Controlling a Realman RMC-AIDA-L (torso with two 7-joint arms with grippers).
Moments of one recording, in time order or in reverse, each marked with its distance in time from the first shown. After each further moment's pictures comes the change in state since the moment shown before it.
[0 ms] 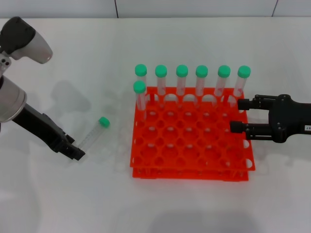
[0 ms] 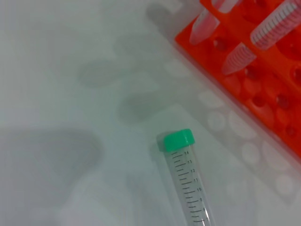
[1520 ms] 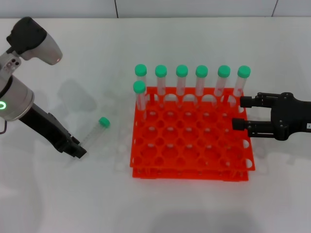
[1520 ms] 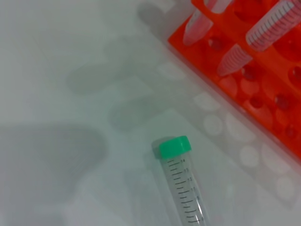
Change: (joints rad) left arm -0.025 -0.004 0.037 -0.030 0.002 -0.023 -0.003; right arm -0.002 -0.002 0.012 0.000 0.002 0.003 -0.001
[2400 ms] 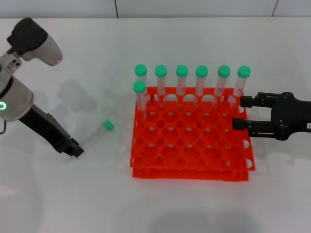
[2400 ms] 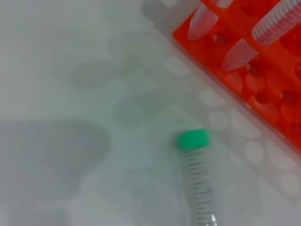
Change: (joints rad) left arm -0.003 0.003 0.009 -0.012 0.006 -0.010 -0.006; right arm 0.000 0.000 0.002 0.000 0.000 -0.001 -0.001
